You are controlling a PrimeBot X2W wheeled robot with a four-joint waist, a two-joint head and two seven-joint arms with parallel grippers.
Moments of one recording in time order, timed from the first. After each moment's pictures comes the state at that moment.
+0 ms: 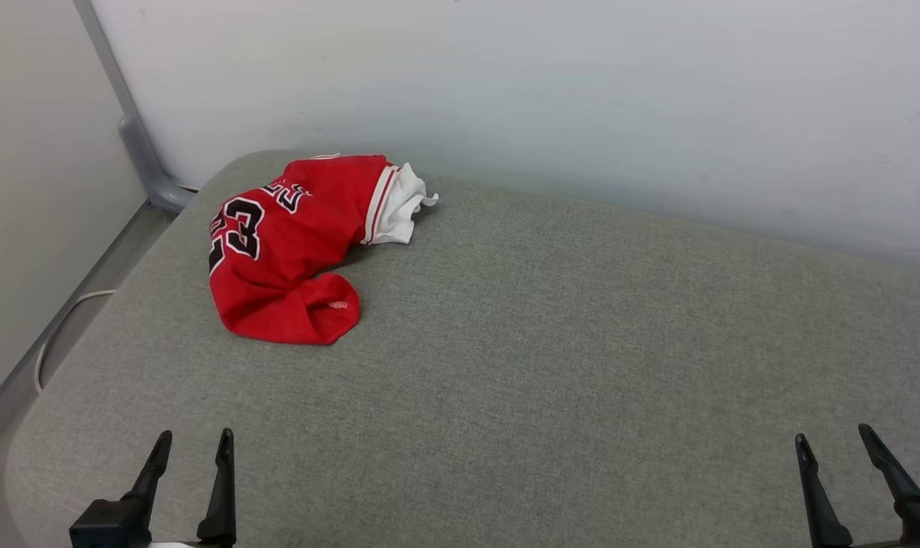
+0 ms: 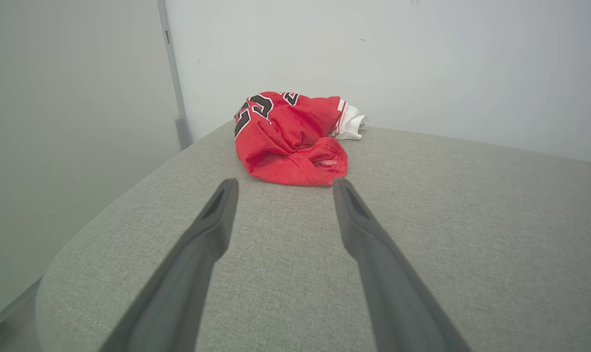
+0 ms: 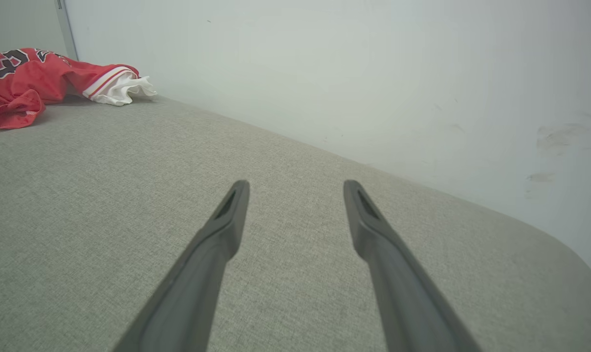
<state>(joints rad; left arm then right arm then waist) 0.12 0.15 0.09 0.13 -0.17 -0.13 -0.26 0.16 -0.18 -0.11 0.09 0.00 0.13 -0.26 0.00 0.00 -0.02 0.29</state>
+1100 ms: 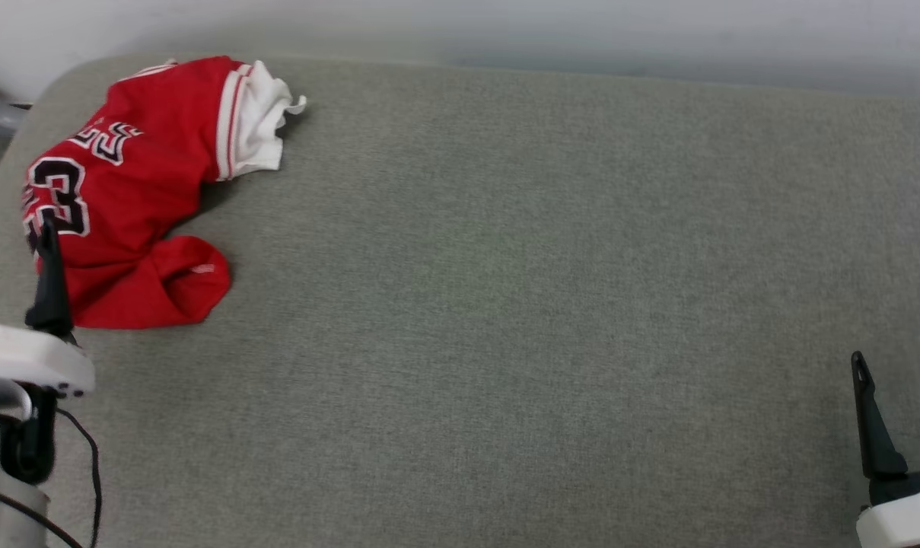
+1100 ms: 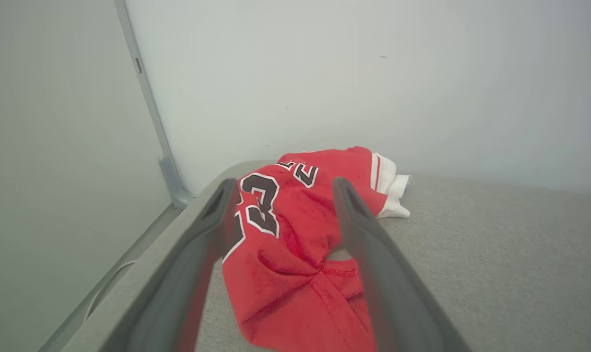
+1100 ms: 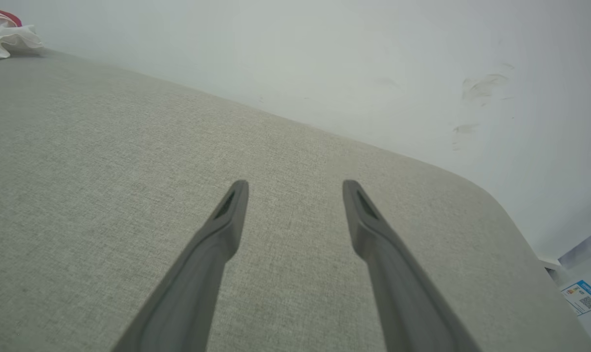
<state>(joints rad) -0.36 0.40 0.15 0.42 -0.36 -0.13 -0.26 0.07 -0.24 -0.16 0.01 -0.02 0.13 -0.26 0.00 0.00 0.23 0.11</state>
